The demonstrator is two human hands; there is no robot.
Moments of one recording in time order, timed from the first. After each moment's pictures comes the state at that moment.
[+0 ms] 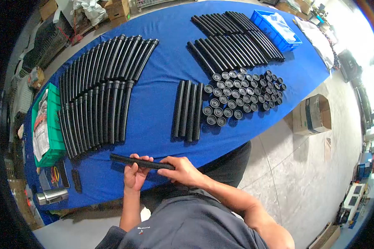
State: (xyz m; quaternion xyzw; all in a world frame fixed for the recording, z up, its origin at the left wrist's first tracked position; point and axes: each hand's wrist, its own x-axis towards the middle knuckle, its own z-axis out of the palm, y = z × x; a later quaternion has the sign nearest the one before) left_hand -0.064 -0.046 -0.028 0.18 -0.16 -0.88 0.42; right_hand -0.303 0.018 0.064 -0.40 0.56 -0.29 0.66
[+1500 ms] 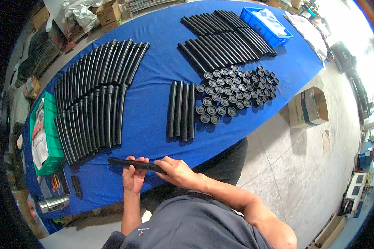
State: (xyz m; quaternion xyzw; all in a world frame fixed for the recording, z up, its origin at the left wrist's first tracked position) left_hand -0.065 -0.045 -0.026 0.18 -0.16 -0.87 0.43; right_hand -0.292 0.031 0.030 -0.67 0.54 -0.40 0.31
